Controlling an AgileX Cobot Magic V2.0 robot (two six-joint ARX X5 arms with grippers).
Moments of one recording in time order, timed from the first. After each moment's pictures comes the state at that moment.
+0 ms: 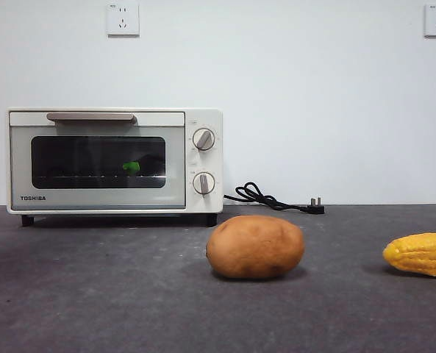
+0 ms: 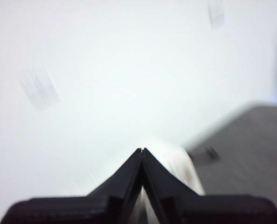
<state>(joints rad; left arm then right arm) 0.06 0.45 1.16 -0.56 0.49 0.30 0.76 0.99 1.59 -1.35 -0.17 0.02</state>
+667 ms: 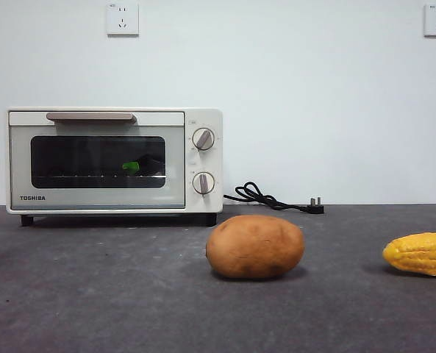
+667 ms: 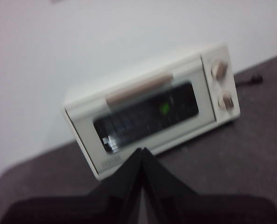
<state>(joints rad) 0.06 0.02 0.18 -0.12 0.26 0.30 0.76 0.99 1.59 -1.35 -0.17 0.02</state>
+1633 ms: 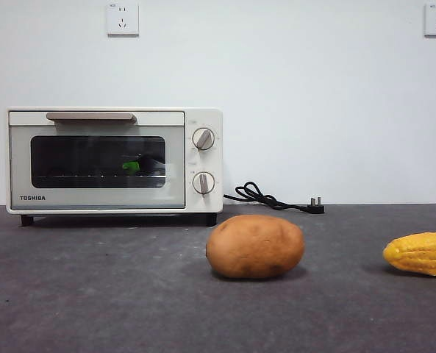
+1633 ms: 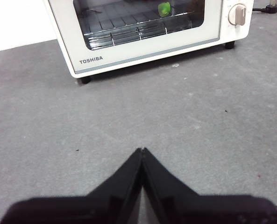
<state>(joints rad) 0.04 0.01 0.07 -0.33 0.15 0.16 0.76 0.99 1.59 -1.35 -0.16 0.02</state>
